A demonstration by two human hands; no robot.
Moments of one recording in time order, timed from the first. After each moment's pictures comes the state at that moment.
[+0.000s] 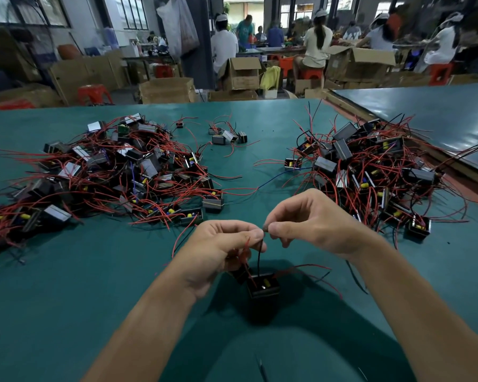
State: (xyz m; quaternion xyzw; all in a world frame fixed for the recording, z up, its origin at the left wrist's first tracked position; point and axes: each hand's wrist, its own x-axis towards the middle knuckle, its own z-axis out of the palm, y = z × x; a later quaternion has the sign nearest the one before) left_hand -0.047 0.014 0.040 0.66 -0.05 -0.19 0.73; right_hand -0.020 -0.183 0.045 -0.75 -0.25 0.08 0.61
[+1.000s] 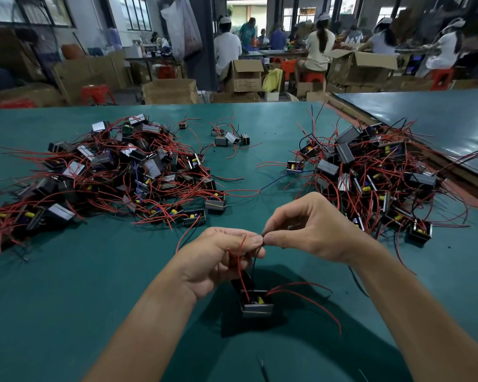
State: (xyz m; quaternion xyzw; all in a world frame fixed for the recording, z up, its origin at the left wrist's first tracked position) left_hand -0.040 0.021 0.036 0.63 -0.01 -0.29 0.72; right_hand -0.022 -0.178 0.044 -0.79 -0.30 0.02 0.54
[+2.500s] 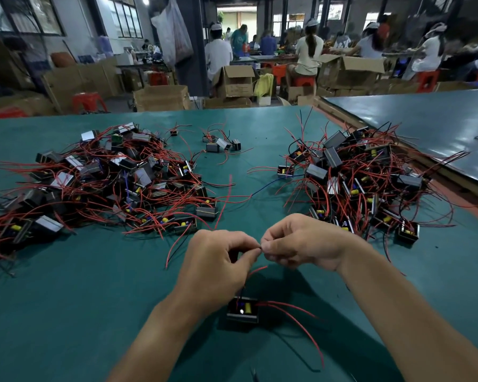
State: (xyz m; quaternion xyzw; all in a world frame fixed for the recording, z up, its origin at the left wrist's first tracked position) left_hand -0.047 0.007 0.020 0.87 -0.24 0.20 0.38; right_hand -0.020 -0.181 0.043 -0.78 -0.12 0.25 0.55
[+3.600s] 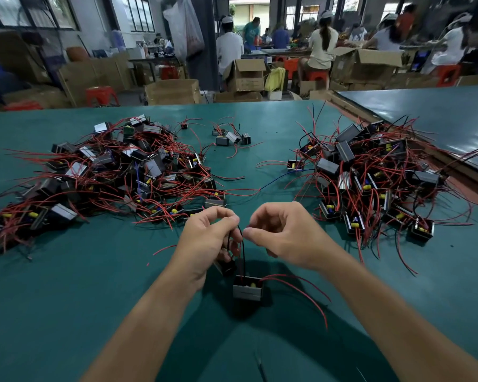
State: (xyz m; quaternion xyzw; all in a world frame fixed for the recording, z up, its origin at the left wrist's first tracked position) left_hand -0.028 0.016 0.027 0.69 0.03 -0.04 0.72; right_hand -0.026 -0.146 0.029 -0.79 -0.18 -0.01 0.59
